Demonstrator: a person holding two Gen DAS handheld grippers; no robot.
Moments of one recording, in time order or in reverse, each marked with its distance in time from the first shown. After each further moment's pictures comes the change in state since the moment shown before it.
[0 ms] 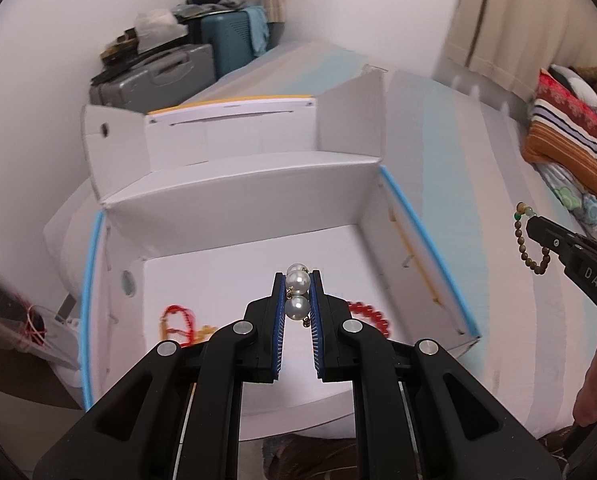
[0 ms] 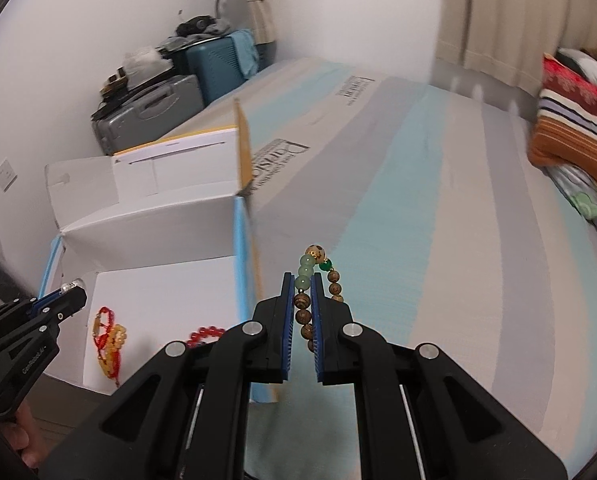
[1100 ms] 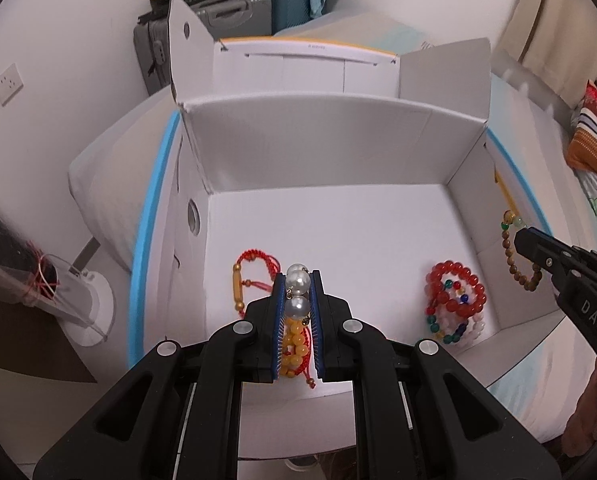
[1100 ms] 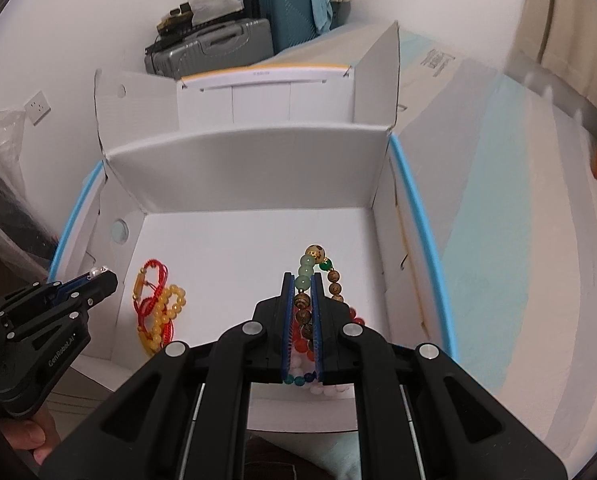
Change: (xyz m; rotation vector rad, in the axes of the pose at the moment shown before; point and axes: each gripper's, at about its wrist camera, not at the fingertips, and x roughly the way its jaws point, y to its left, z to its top) left arm 0.041 0.093 -0.043 -0.104 0.118 0.069; right arm 0.064 0.123 -0.037 -0.129 0.138 0.114
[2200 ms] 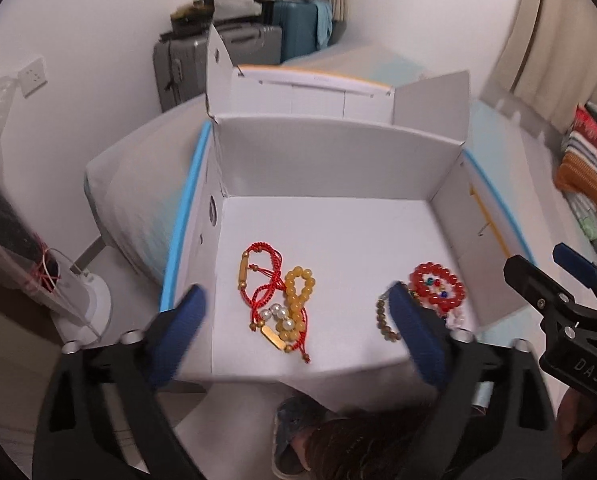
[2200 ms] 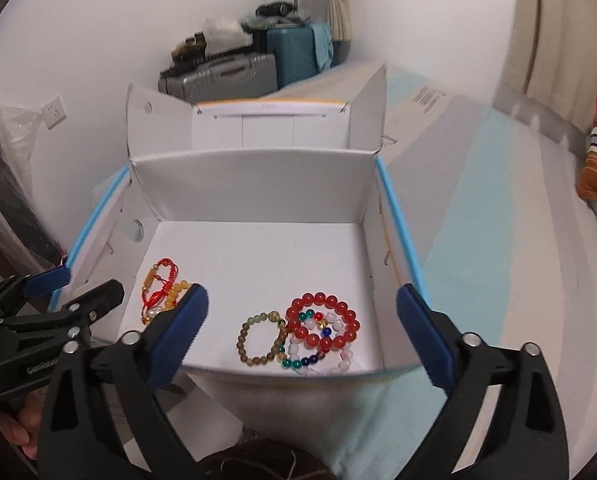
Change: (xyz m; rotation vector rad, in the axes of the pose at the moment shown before) left arm -0.054 0.005 -0.039 -0.052 -0.145 -0.015; right arm -0.055 0.007 -0.039 -0.030 -0.174 -0.025
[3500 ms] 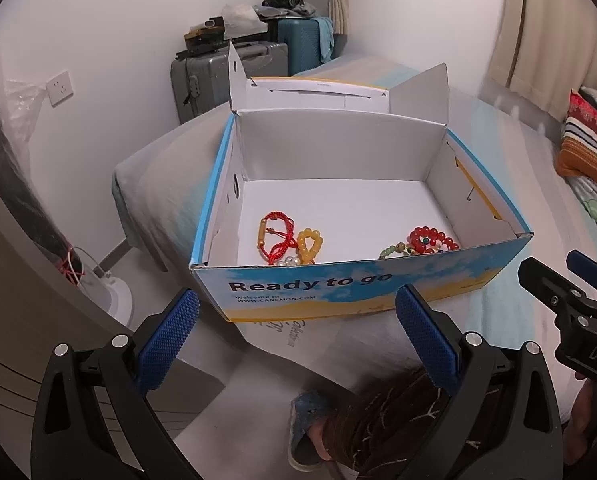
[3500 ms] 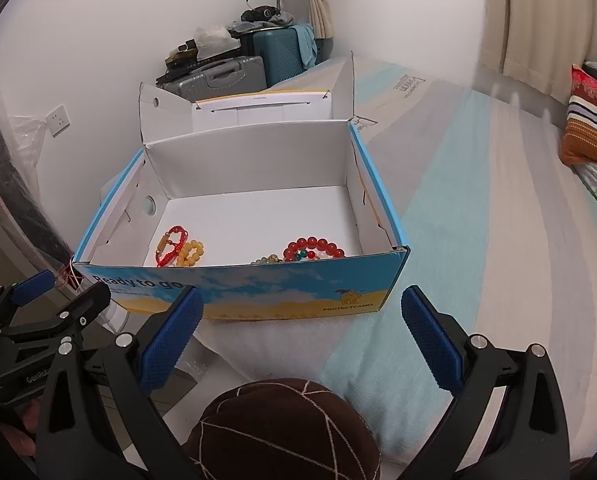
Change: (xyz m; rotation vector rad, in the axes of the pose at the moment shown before) left arm -0.044 -0.006 -0.055 0.037 -0.052 0.066; right arm -0.045 -0.006 -0.056 0.067 0.008 -0.005
